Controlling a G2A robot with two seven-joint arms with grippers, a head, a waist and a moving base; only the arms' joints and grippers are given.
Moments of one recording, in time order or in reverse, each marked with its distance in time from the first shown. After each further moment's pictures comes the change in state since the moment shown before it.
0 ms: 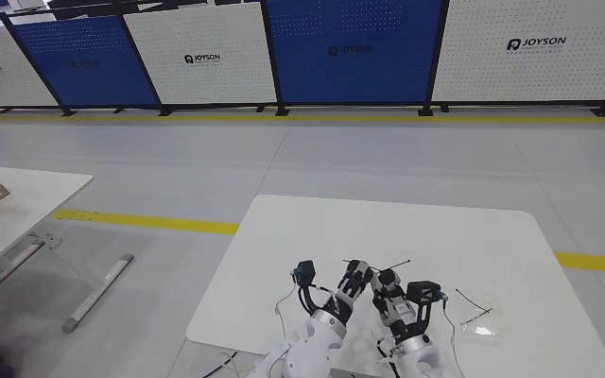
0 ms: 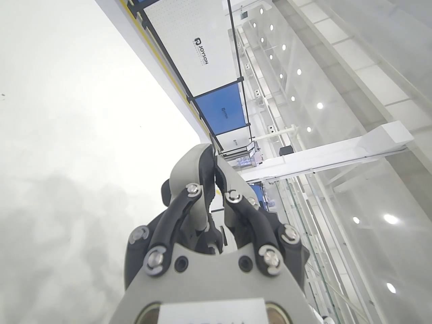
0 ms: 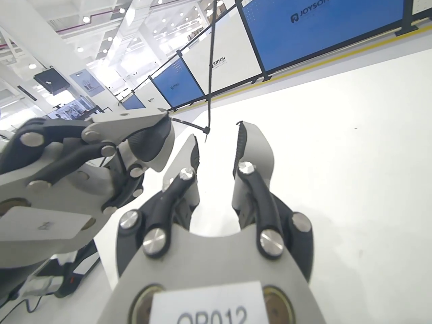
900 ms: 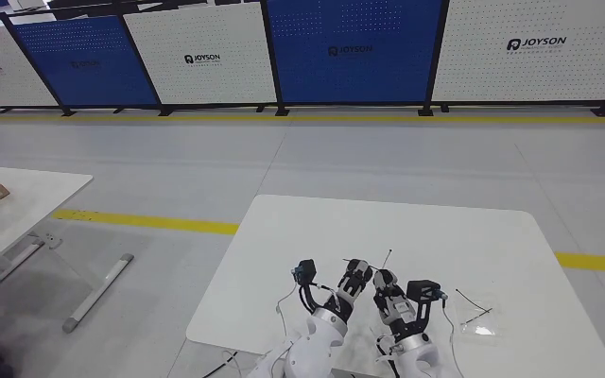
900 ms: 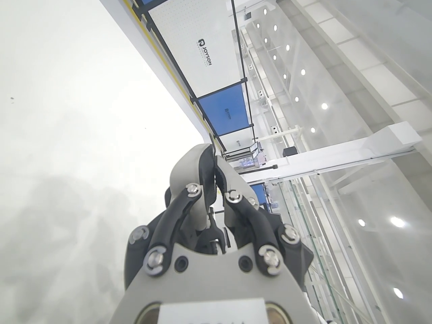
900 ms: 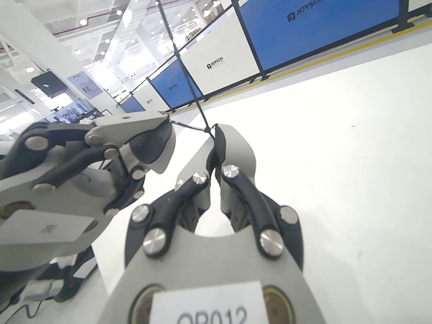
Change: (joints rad) left arm -0.019 -0.010 0.001 0.030 -0.002 0.003 0.005; right arm 0.019 0.000 -0.009 0.030 0.020 0.010 -0.011
